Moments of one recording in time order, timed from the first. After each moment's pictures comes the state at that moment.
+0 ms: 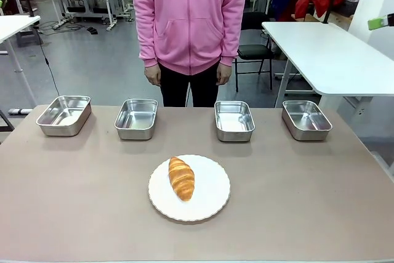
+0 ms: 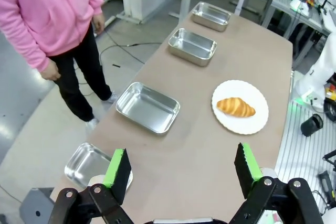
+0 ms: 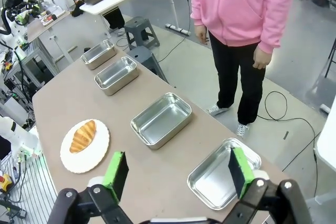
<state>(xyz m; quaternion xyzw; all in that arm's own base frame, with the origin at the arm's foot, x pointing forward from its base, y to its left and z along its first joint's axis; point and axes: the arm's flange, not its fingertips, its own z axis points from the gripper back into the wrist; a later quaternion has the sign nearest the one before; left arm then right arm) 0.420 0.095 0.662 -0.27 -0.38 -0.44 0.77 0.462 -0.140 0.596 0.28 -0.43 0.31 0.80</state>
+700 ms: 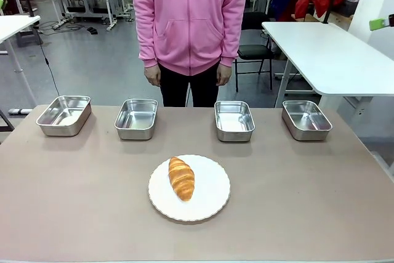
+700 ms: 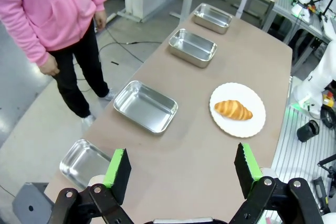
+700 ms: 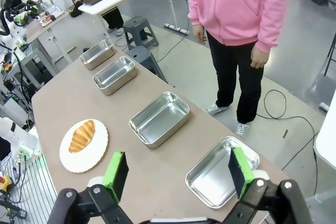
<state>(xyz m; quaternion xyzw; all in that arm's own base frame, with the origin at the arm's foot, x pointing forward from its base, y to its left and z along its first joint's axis) 0.421 0.095 0.662 -0.28 -0.37 -0.42 0.78 0.463 -0.146 0.595 0.28 -0.43 0.31 0.80</state>
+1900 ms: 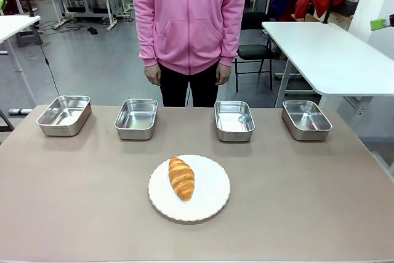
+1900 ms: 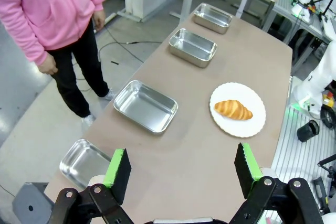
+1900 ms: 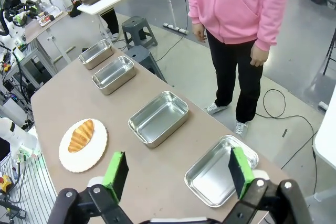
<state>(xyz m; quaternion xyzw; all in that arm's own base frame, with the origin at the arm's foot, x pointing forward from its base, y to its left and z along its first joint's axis) 0.421 0.095 0.662 -0.28 -0.37 -0.42 0.78 0.462 -0.147 0.595 0.28 -0.43 0.31 0.80</state>
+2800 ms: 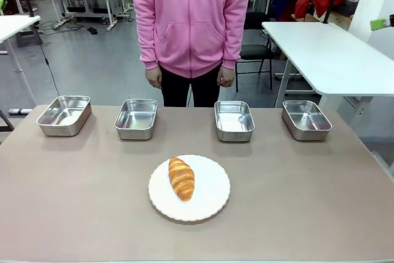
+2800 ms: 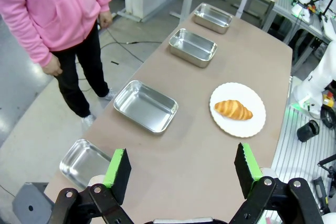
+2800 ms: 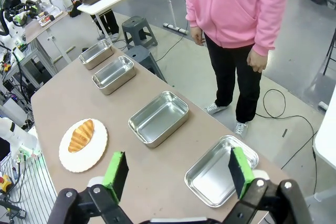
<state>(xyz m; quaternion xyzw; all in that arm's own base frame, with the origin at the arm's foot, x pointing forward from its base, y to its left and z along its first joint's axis) 0.421 0.095 0.662 -0.28 -0.37 -0.42 0.78 0.462 -0.147 0.595 0.28 -0.43 0.31 0.80</state>
